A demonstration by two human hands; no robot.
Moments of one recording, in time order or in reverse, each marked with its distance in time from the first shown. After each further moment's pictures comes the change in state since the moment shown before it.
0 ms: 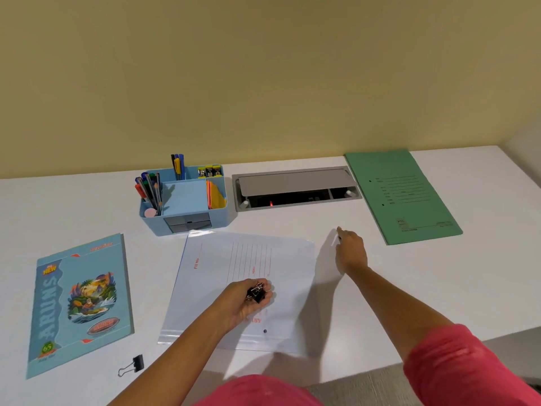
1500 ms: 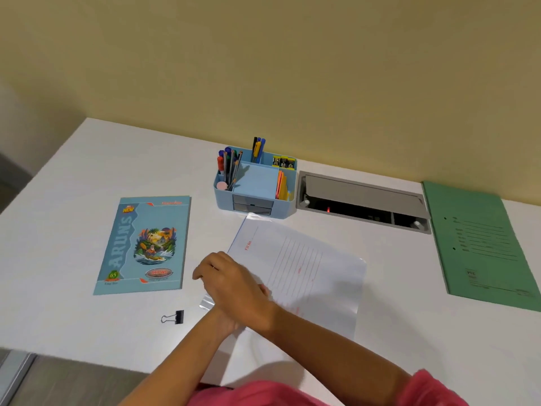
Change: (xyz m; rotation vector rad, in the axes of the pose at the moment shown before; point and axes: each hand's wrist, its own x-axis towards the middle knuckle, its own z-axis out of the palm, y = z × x) left_hand -0.055 0.012 -0.062 0.510 1.103 0.307; right_hand -0.198 -0.249 0.066 0.185 -0.233 -1.231
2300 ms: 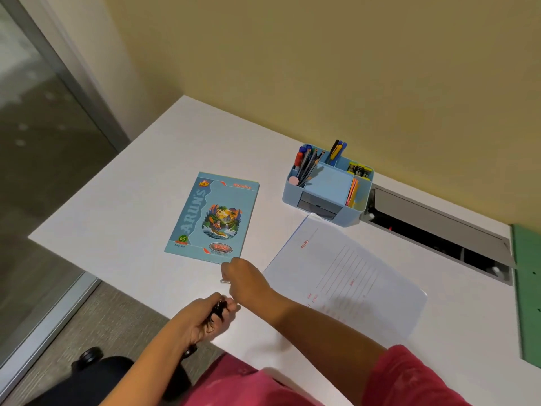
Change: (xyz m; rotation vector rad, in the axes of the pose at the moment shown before) left_hand 0.066 -0.117 -0.094 -1.030 -0.861 -0.780; right_hand 0.040 -0.006 0.117 -0.146 -0.468 0.035
